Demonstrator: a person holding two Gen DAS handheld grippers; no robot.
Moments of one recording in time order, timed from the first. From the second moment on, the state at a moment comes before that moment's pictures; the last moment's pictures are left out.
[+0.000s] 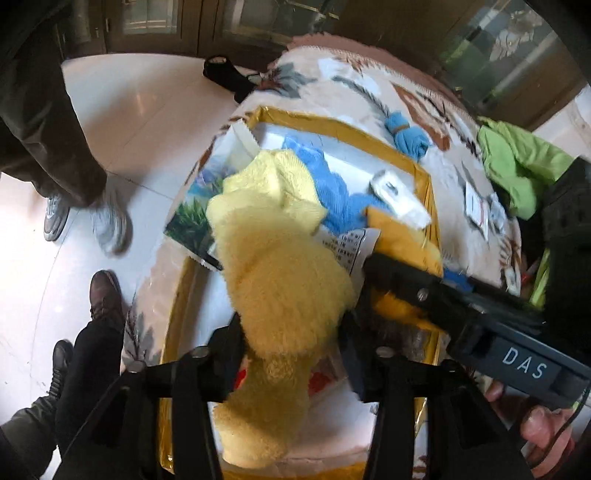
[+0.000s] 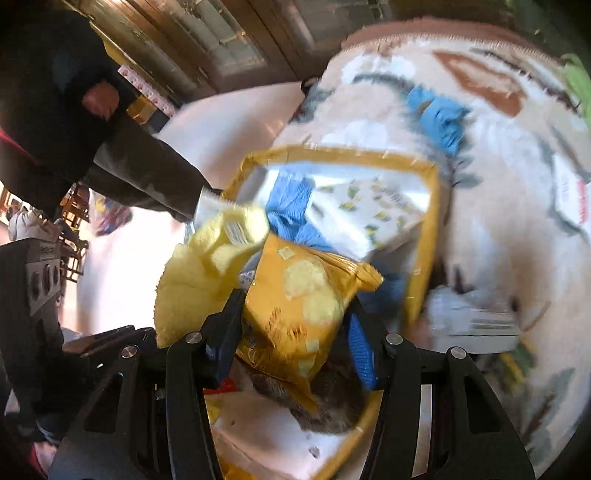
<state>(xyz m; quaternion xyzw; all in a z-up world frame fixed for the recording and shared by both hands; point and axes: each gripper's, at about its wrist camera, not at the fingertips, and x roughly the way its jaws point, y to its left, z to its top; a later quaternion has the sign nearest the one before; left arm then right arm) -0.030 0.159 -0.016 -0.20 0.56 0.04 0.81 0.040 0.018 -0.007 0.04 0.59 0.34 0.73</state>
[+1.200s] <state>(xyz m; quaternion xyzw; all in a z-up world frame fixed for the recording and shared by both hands) 0.020 0.024 0.047 -0.14 0.52 -0.17 0.82 0.039 -0.207 0.046 0.25 0.52 0.23 0.78</state>
